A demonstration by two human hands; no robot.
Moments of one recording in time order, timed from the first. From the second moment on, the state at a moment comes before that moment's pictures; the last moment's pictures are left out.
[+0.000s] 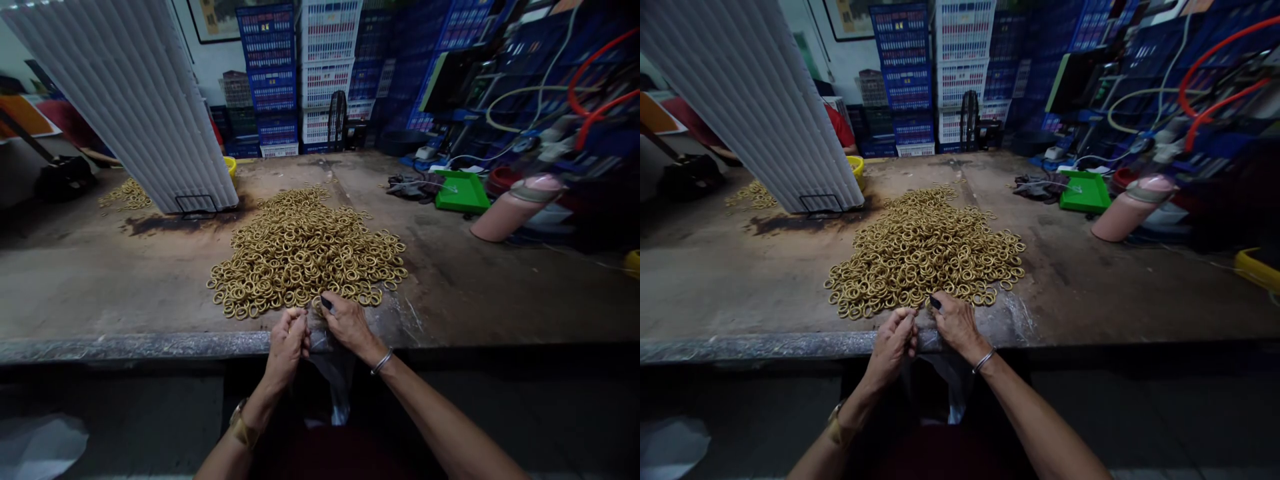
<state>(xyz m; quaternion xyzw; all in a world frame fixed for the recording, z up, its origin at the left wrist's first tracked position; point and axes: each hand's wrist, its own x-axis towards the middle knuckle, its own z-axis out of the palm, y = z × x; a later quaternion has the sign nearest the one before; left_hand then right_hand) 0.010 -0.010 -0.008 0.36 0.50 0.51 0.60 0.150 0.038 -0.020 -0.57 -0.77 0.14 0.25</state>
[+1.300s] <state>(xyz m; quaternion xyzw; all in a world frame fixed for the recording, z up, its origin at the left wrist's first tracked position) 0.013 -0.020 -0.001 0.40 0.50 0.43 0.64 0.137 0.022 0.000 -0.52 -0.62 0.49 0.34</state>
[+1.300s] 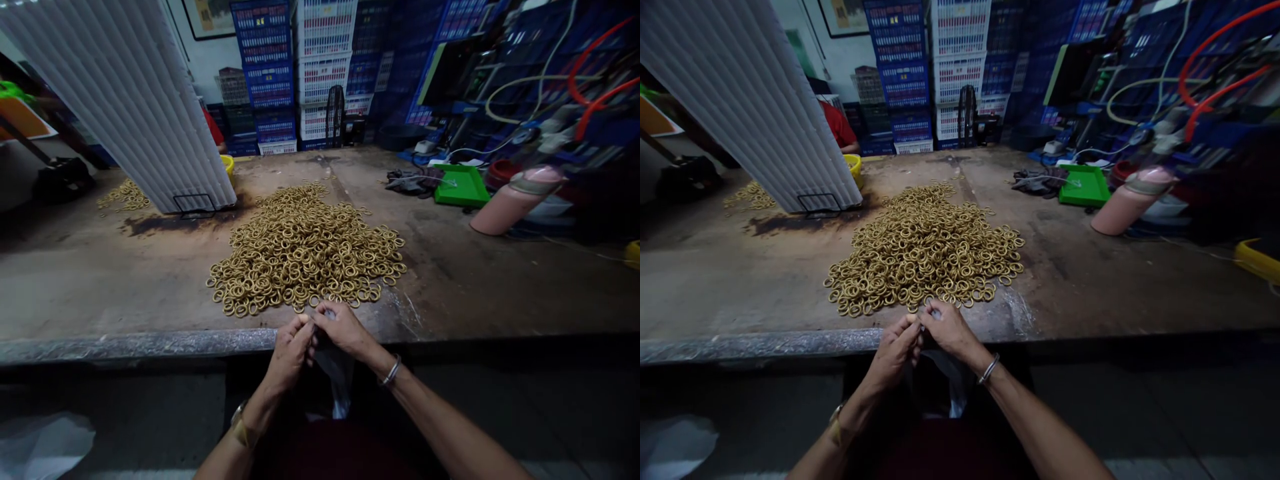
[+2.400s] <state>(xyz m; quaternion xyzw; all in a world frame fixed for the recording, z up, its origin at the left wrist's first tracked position) 0.011 -0.033 0.002 0.29 0.37 0.50 0.73 0.160 0.032 -0.012 -0.62 -0.76 0.14 0.16</state>
